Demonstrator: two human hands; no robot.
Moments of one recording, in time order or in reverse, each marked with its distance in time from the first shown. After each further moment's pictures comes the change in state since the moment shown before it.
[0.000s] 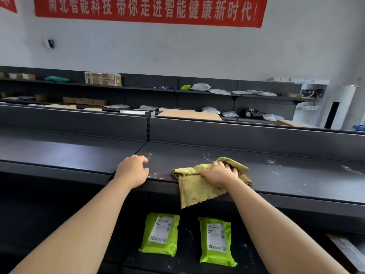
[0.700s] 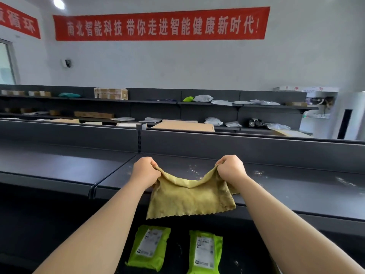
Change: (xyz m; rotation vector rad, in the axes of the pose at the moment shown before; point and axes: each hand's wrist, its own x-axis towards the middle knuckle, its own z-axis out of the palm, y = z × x) left_hand -0.001 0.113 0.008 -0.440 0.135 -0.194; right_hand 0.003 0.068 -0.073 0.528 0.292 -0.041
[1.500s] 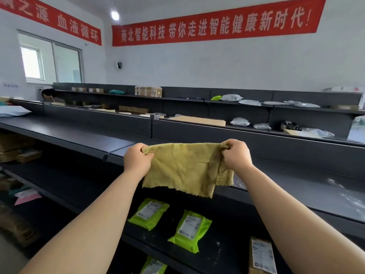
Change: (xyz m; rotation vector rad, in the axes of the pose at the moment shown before) left_hand -0.147 0.075 0.015 -0.085 0.415 -0.111; right_hand -0.033 0.064 -0.103 0.208 -0.047 -0.279
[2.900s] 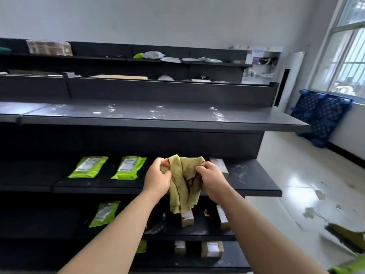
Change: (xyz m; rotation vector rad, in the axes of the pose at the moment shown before) left_hand -0.353 0.042 0.045 -0.224 -0.706 -0.017; right_hand -0.332 0.113 -0.130 0.447 0.039 0.569
